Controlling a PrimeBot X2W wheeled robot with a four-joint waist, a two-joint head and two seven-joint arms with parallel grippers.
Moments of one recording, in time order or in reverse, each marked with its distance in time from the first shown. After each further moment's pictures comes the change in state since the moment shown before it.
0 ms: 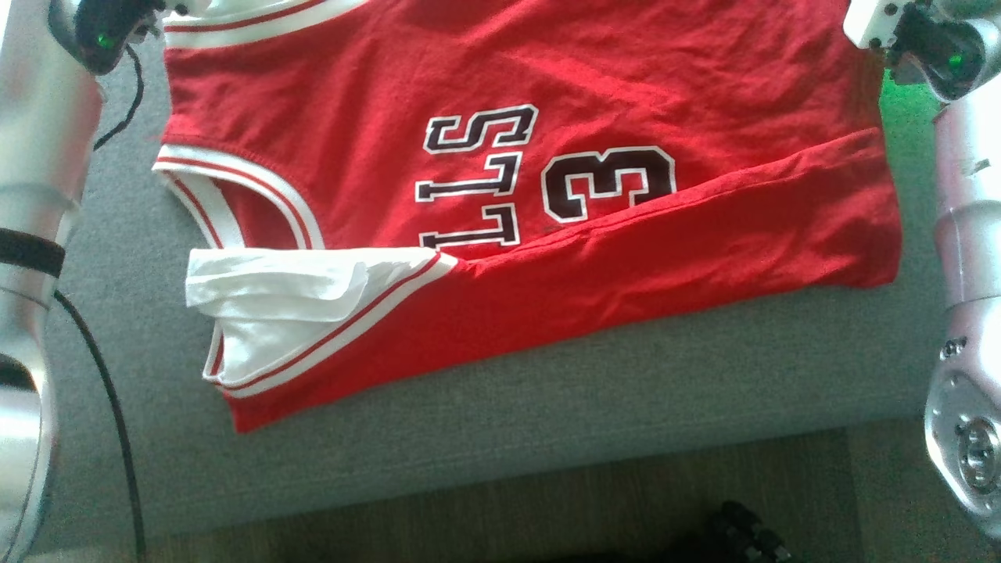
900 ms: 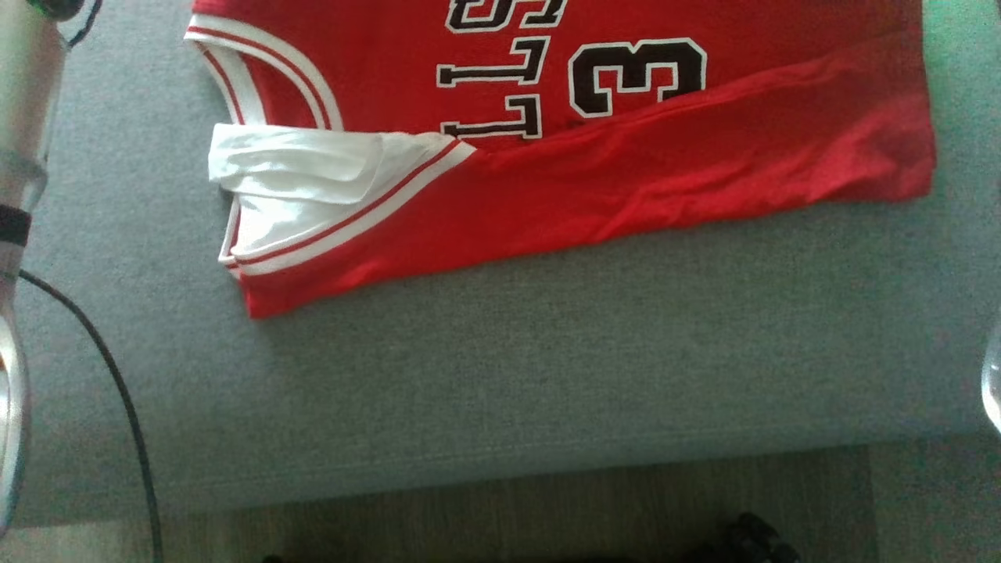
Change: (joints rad) left arm -0.068 0.018 0.008 -0.026 0.025 0.017 -0.441; right arm -0.131 -0.067 0.007 0.117 0.051 0.000 -0.287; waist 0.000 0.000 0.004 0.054
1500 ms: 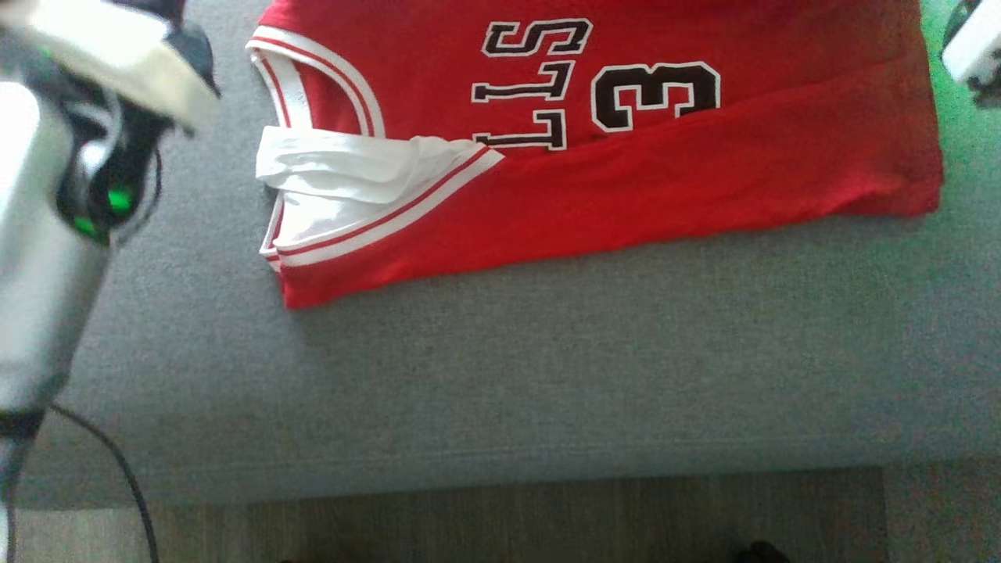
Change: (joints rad) left arm 0.409 0.156 0.010 -0.471 -0.183 0.033 -0.052; right arm 0.275 -0.139 0.140 -0.233 0.268 0.000 0.061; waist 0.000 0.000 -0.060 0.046
